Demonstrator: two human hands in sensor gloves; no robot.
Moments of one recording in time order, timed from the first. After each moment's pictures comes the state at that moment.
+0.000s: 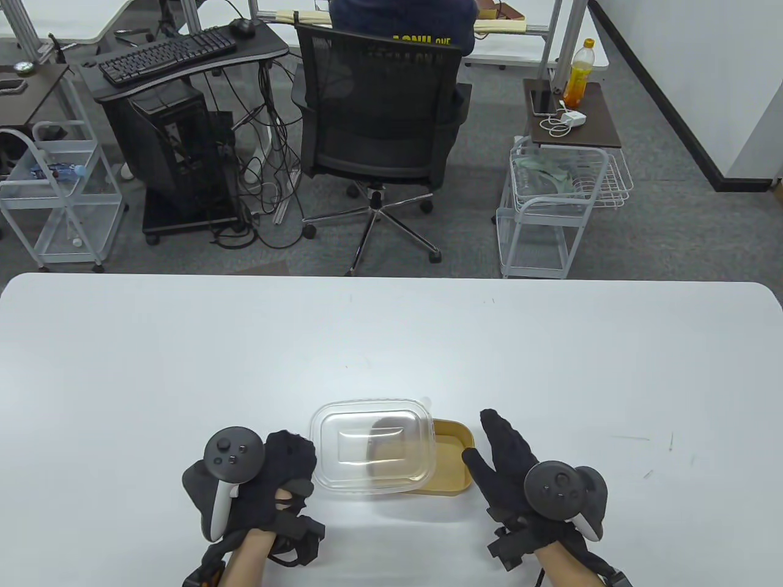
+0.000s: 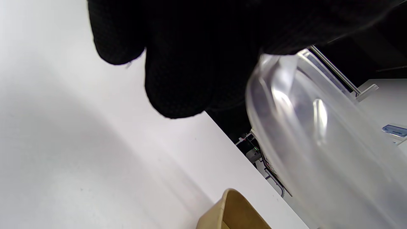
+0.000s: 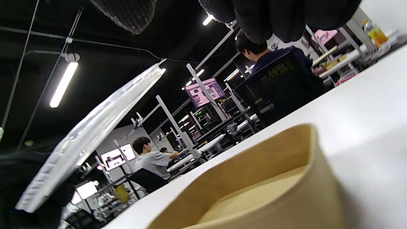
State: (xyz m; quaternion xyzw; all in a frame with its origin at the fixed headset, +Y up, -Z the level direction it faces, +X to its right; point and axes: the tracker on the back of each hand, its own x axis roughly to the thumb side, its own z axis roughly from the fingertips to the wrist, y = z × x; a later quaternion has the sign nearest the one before) left_hand -0.204 -0.691 -0.300 -0.02 0.12 0.39 0.91; right_hand 0.172 -0.705 -0.300 0.17 -0.10 0.91 0.37
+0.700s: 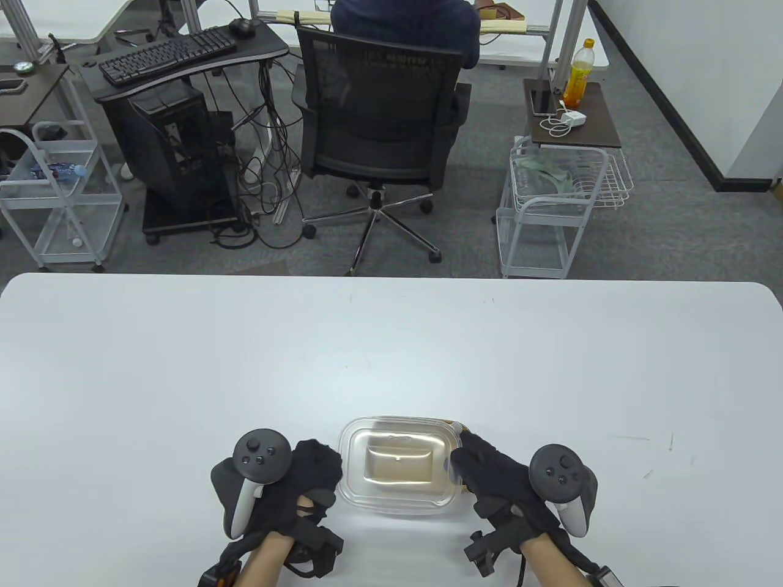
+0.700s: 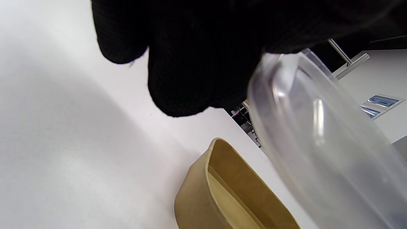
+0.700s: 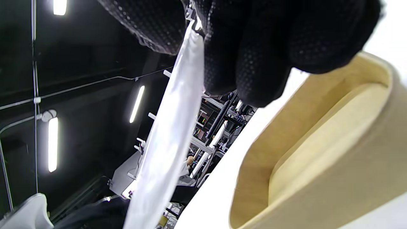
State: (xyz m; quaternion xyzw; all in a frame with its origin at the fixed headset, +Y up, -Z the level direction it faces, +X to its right) left_hand -0.180 -0.704 -0.302 -0.07 0.09 0.38 0.92; right_hand 0.170 -0.719 -0.314 0.12 -0.01 0.83 0.54
